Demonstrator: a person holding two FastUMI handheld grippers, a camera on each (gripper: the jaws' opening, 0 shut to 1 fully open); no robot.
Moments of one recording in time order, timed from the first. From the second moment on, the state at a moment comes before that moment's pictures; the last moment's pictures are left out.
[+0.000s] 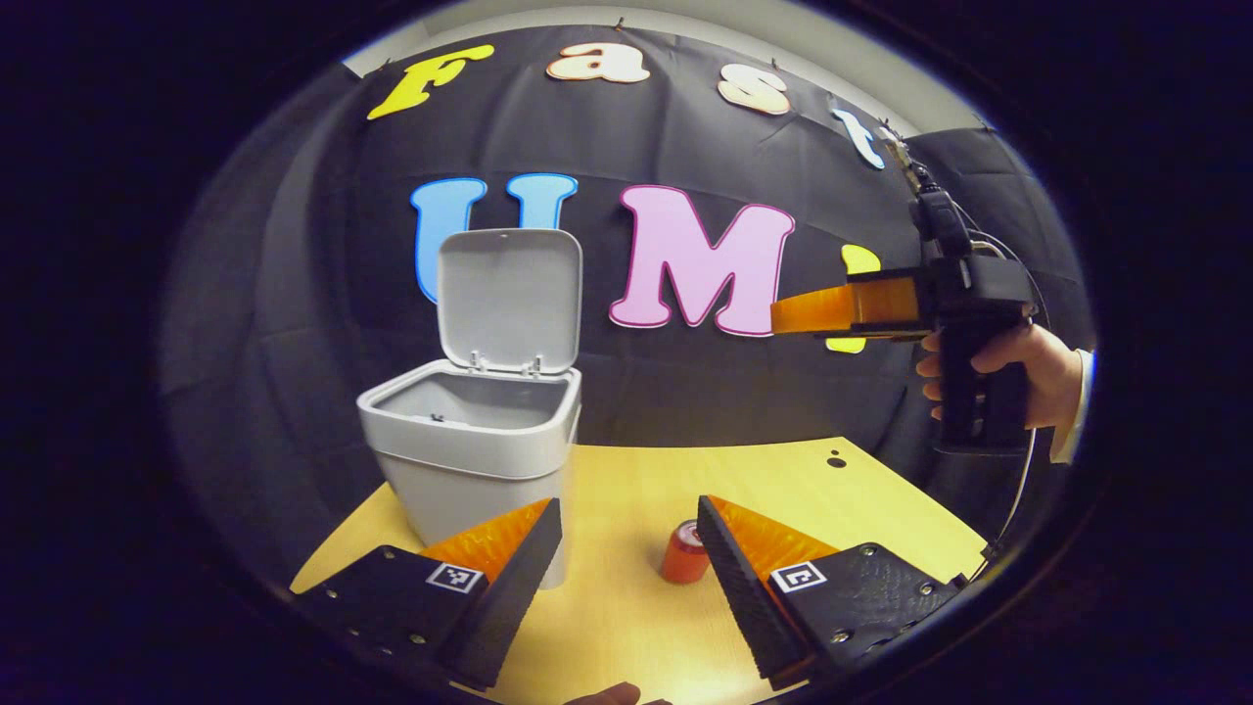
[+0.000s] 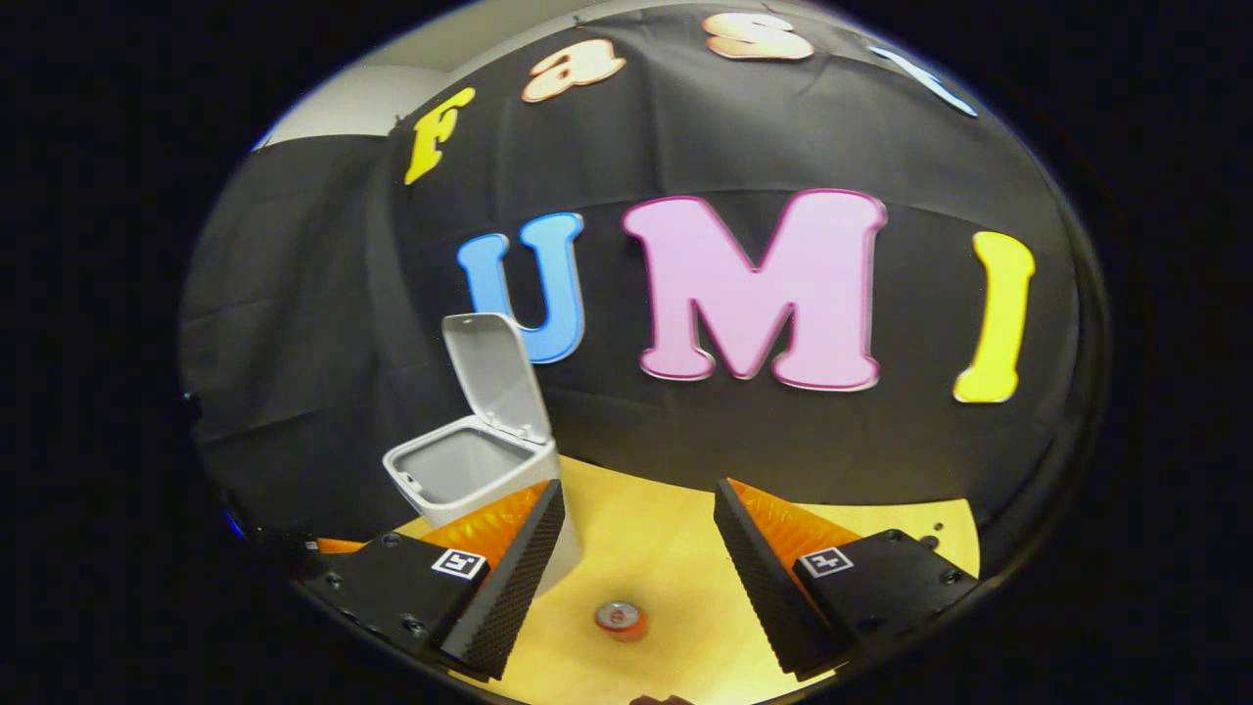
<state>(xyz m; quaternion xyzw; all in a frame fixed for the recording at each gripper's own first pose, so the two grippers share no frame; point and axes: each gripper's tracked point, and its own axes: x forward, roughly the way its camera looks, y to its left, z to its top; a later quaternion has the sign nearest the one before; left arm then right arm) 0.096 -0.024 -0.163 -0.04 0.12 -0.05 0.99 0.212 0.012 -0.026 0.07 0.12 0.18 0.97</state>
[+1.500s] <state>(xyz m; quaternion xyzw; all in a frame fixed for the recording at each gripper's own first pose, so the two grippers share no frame) 0.225 -0.111 -0.337 -0.03 0.20 -0.05 0.98 0.214 -0.111 -0.118 0.07 0.21 0.12 0.97</state>
